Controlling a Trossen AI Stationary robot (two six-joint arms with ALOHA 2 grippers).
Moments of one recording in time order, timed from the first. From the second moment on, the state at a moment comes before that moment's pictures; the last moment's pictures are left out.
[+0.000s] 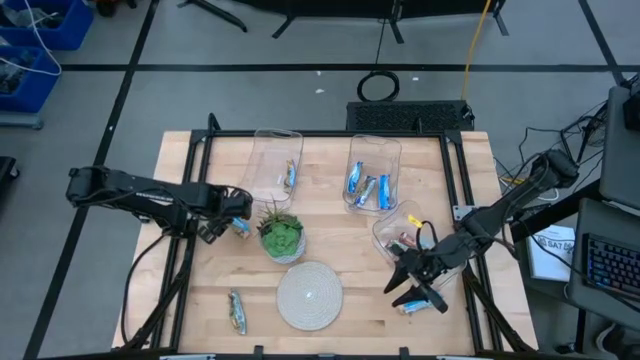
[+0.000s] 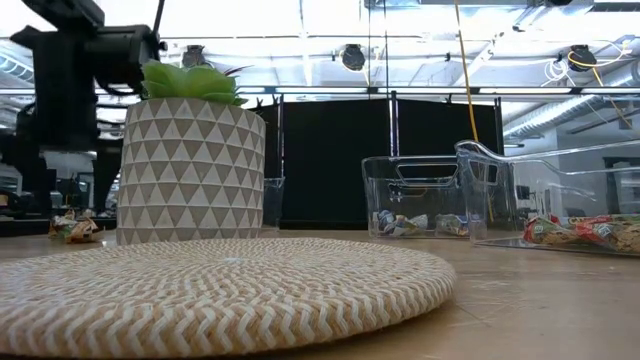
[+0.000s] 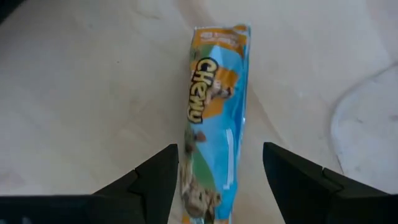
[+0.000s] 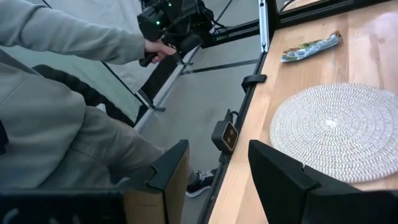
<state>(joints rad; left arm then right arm) 0.03 1.12 0.55 -0.94 -0.11 -2.43 0.62 1.09 0.72 0.07 -0.03 0.53</state>
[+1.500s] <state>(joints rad) -0.04 1.08 1.10 -1.34 -0.50 -1.95 0.61 1.03 0.72 0.06 0.03 0.48</state>
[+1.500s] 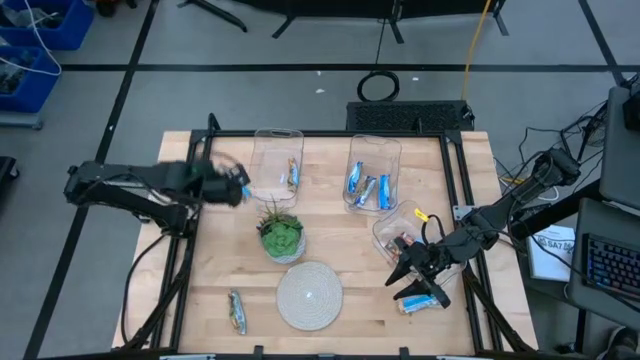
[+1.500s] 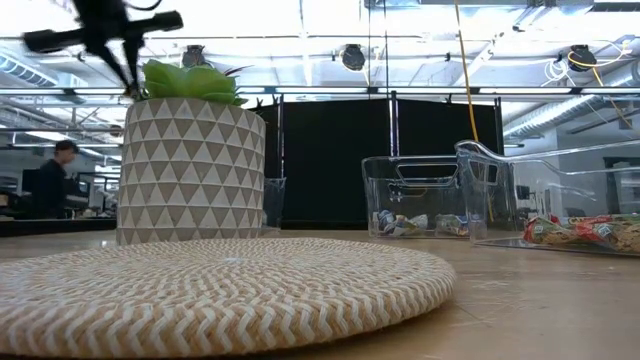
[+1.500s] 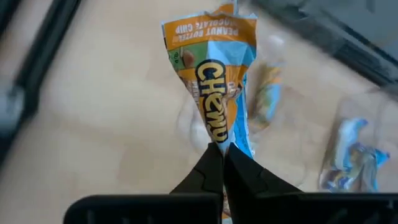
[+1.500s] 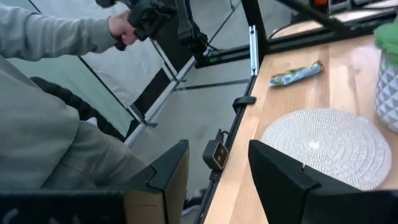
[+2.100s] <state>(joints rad) 0.56 1.45 1.20 -1.04 -0.22 -0.45 0.58 1.03 0.72 0.08 0.30 0.47</state>
